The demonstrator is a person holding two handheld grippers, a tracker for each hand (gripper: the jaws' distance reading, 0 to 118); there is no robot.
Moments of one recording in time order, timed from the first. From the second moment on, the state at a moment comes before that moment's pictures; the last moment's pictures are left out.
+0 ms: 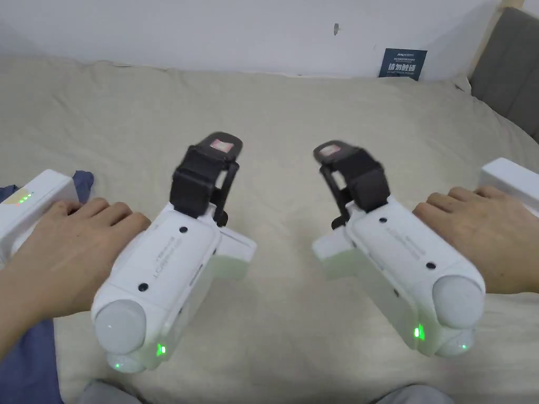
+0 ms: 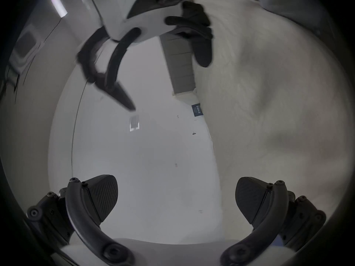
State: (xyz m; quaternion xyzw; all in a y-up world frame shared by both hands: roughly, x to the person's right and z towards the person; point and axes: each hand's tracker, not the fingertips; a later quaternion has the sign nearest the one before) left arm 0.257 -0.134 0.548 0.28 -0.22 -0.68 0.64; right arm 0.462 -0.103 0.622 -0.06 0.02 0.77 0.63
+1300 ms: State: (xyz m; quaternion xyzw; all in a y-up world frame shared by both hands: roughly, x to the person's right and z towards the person) left arm 0.239 -0.111 0.537 -0.03 -0.13 -0.06 0.99; right arm 0.493 -0.087 0.638 -0.10 -0.16 0.00 0.98
